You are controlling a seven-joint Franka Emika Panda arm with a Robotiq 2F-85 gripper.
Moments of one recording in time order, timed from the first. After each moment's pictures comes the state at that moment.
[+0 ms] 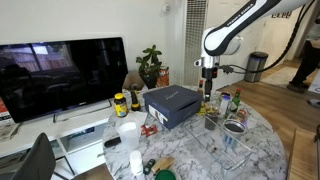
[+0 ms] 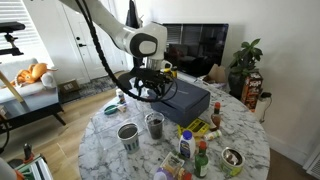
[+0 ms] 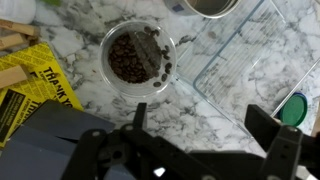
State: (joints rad) arm -0.06 0.22 0.03 -2.13 0.19 2.19 -0.59
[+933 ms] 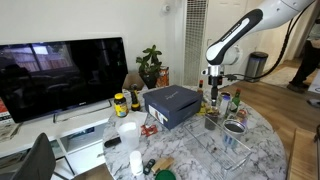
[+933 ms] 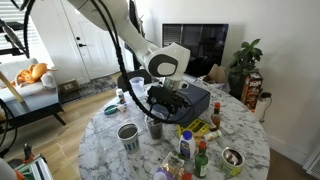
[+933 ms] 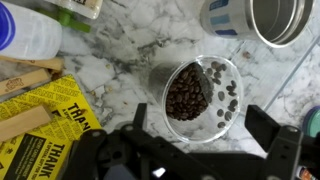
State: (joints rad) arm -0.20 0.39 0.01 -2.07 0.25 2.20 -0.78
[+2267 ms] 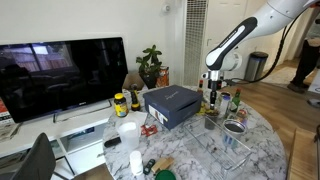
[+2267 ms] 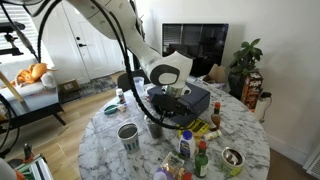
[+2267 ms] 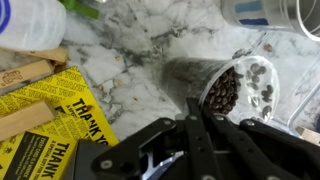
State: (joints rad) arm -0.23 0.45 0.03 -2.07 0.29 2.29 -0.85
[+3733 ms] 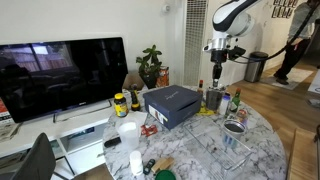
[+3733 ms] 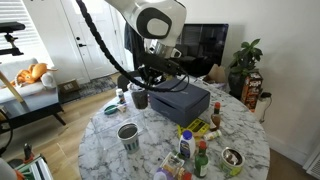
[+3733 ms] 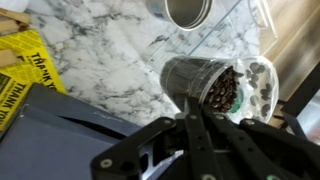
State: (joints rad) arm -0.19 0.12 0.02 -2.05 0.34 1.90 -0.89
